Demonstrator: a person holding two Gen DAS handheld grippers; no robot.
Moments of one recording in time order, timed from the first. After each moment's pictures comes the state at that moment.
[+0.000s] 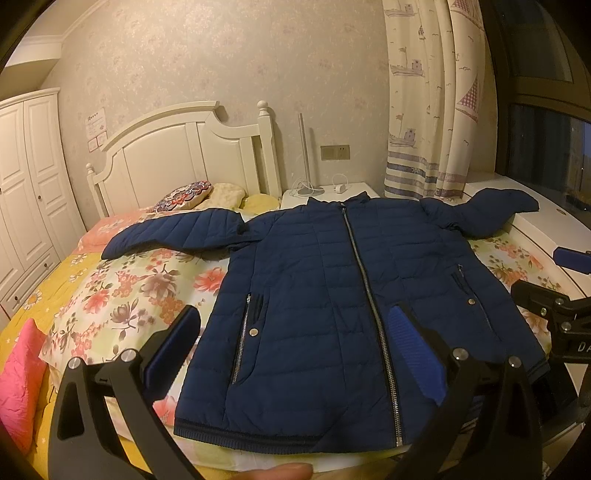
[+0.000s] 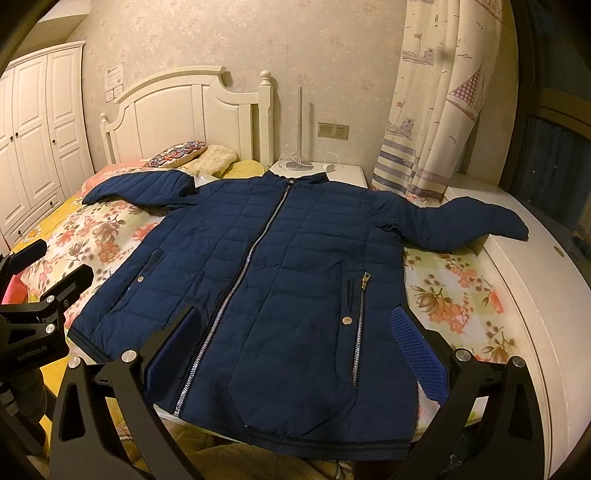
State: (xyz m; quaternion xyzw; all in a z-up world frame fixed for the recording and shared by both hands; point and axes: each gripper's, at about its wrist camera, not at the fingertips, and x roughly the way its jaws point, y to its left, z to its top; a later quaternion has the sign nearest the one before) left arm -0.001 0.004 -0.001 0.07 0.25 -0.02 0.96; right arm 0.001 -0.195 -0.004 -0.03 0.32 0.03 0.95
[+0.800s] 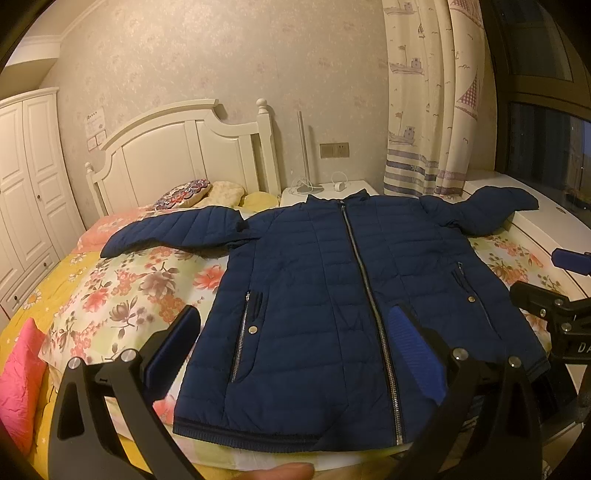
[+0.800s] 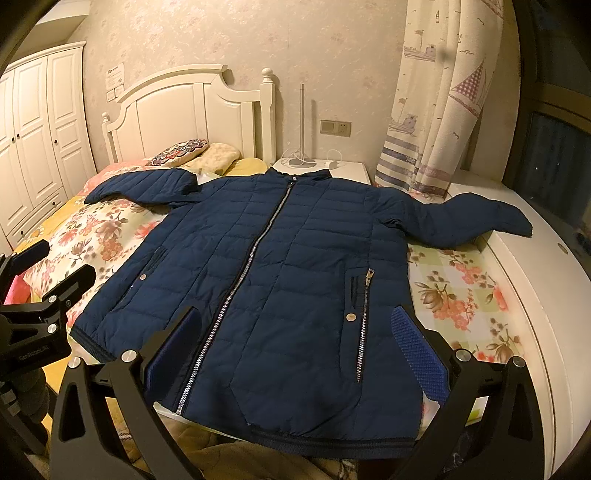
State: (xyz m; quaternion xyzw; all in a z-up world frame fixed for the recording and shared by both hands) left arm -0.001 0.003 -0.001 0.07 0.26 -0.02 0.96; right arm 0.000 -0.191 -0.008 -0.02 0.32 0.04 0.95
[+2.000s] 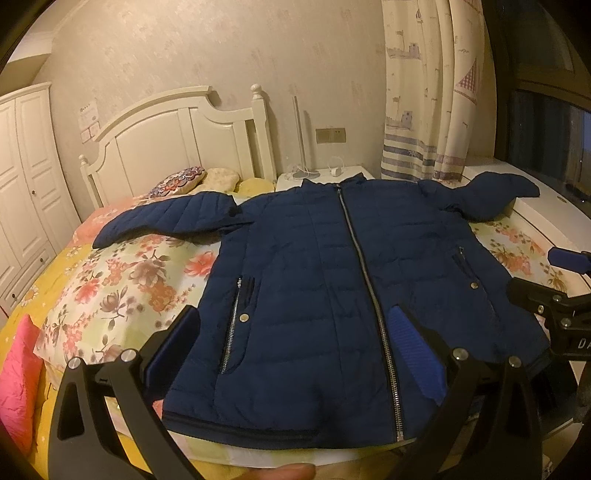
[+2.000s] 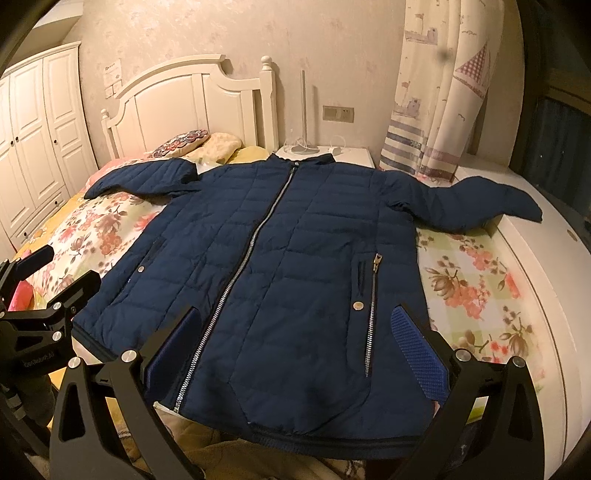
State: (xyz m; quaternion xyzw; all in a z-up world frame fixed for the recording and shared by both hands) left arm 0.007 -0.003 -0.021 0.07 0.29 -0.03 0.95; right arm 0.015 -0.196 -0.024 0.00 0.35 0.05 0.94
